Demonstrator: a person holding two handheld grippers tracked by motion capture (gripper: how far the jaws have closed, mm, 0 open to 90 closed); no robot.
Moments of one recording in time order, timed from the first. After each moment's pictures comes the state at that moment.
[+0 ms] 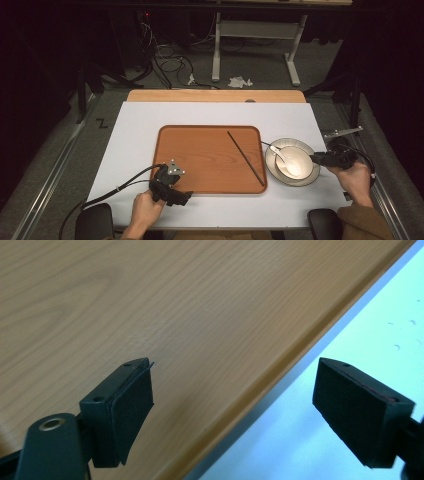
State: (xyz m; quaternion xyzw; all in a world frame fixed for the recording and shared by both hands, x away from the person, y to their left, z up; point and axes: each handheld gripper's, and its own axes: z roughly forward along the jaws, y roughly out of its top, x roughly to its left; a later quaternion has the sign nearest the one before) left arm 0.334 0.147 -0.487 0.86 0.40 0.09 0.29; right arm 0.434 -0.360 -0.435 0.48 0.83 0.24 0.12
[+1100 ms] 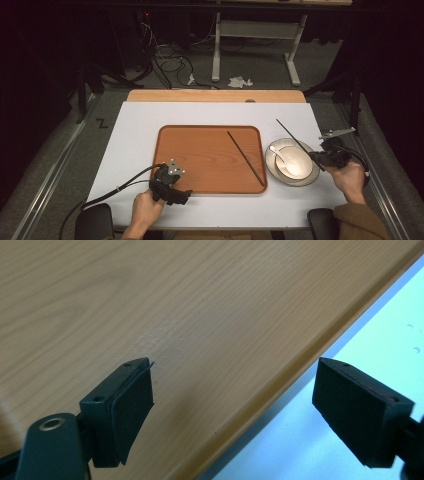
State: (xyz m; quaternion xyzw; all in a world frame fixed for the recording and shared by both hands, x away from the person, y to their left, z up) left arm 0.332 0.148 -0.488 0.86 0.40 0.12 0.28; right arm 0.440 -0.352 -0.446 0.47 0.84 0.23 0.15
